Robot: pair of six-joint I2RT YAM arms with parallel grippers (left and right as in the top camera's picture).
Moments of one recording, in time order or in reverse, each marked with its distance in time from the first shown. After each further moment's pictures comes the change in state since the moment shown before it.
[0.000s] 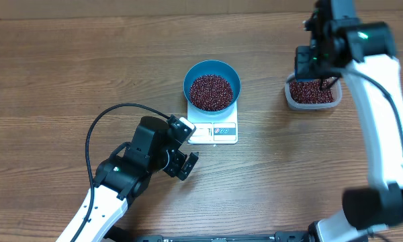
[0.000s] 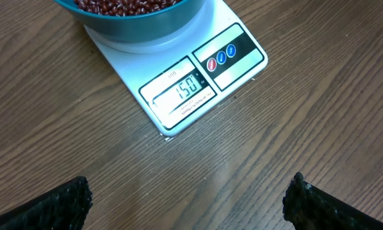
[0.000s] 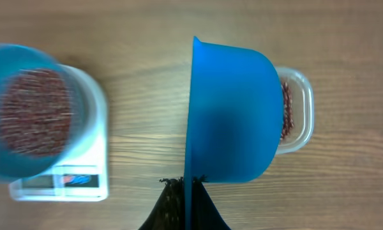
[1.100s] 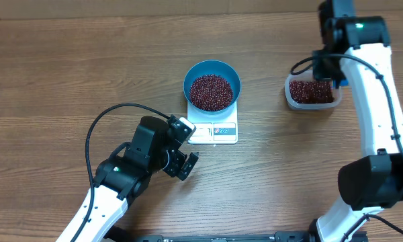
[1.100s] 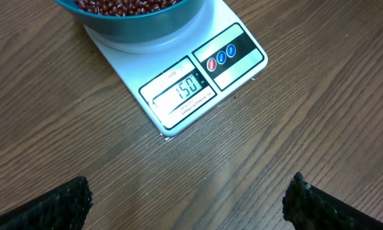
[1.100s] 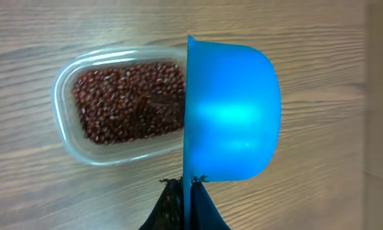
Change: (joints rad) left arm 0.000 0.000 0.000 0.000 0.000 0.000; right arm -0.045 0.158 0.008 -0.044 0.381 0.000
